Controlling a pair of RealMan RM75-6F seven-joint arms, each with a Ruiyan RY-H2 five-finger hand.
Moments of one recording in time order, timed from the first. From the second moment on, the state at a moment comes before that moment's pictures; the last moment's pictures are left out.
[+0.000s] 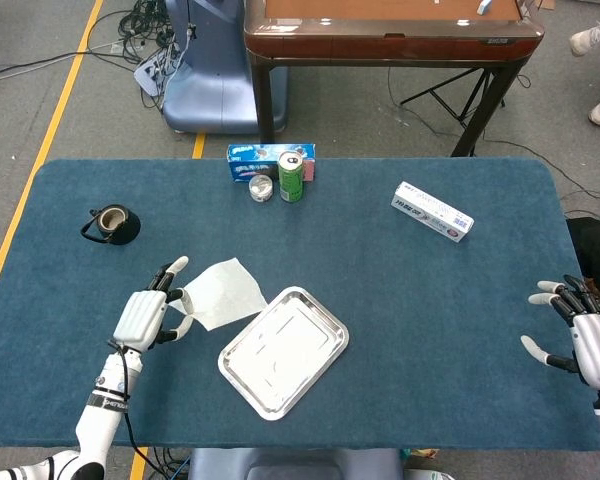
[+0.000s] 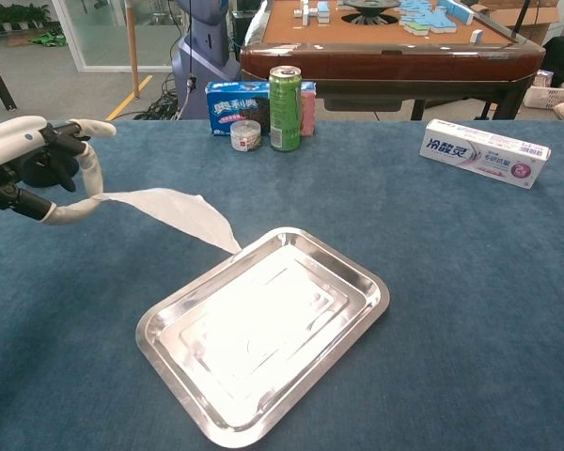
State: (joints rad) left arm -0.46 -1.48 -0.17 -1.69 1.23 1.23 0.18; right arm 0.08 -1.04 0.07 -1.61 -1.51 1.47 0.17
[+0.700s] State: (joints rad) left arm -0.55 -1.49 -0.26 -1.85 1.19 1.25 0.38; right arm 0.08 -1.03 0.07 -1.61 -1.52 1.48 0.19
